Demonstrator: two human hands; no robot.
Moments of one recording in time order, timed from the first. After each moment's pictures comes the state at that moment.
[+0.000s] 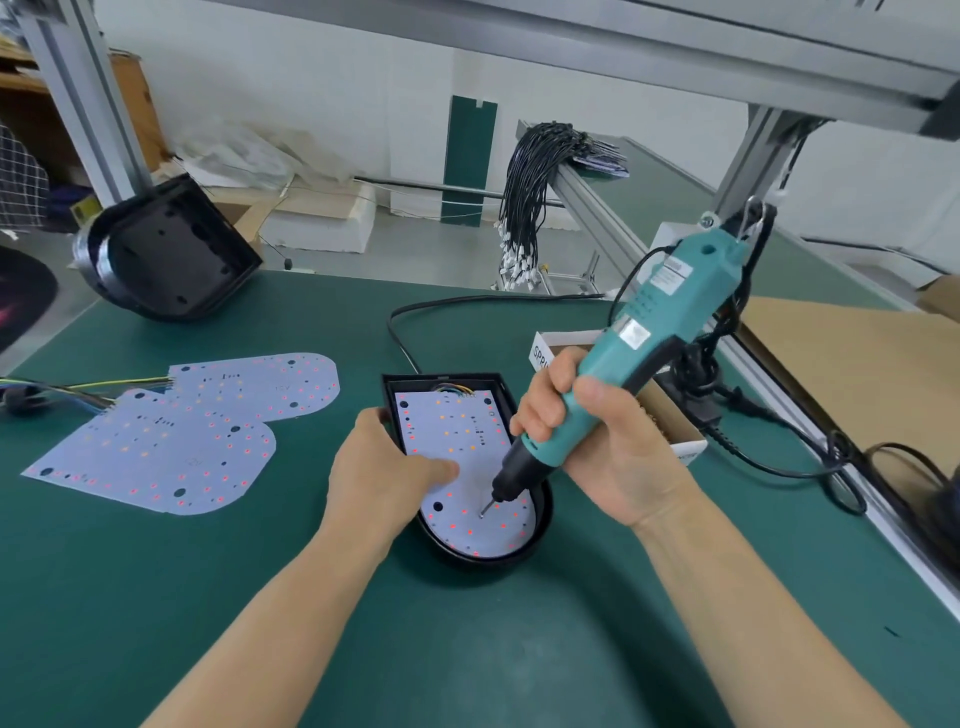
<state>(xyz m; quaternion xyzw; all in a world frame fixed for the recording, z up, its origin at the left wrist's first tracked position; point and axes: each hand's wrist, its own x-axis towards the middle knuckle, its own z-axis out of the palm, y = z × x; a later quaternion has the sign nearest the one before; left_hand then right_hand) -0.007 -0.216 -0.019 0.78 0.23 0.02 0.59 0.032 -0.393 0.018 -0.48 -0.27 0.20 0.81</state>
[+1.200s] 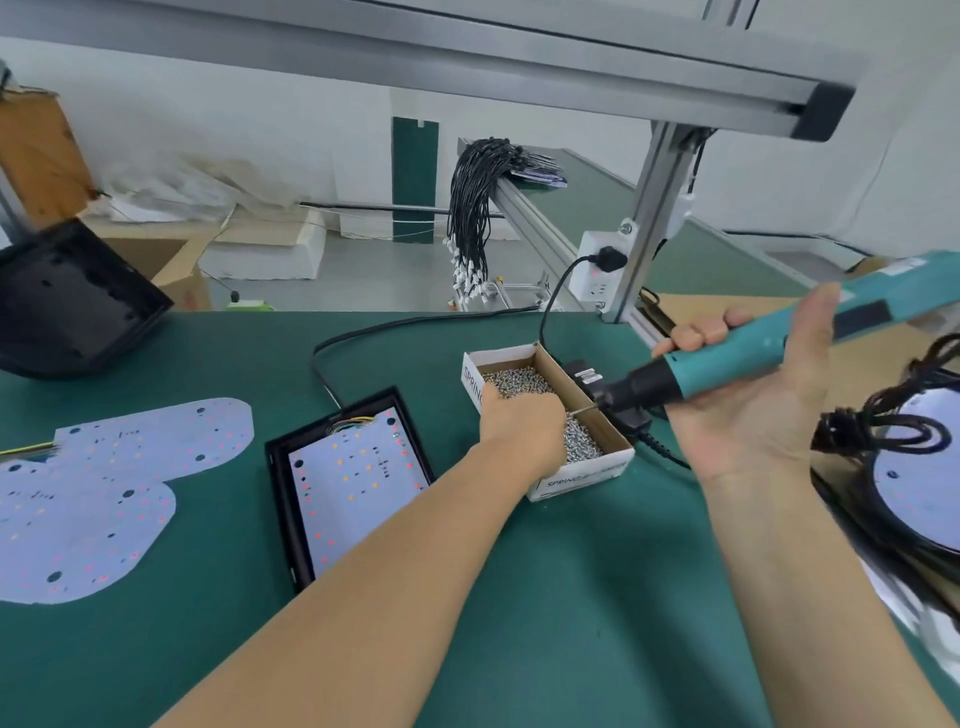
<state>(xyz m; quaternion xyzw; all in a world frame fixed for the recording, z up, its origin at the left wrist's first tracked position) 0.096 -0.371 0.003 0.99 -0.16 -0.02 0.07 0.049 -0.498 0.063 -0.34 -0.08 -0.15 0.93</state>
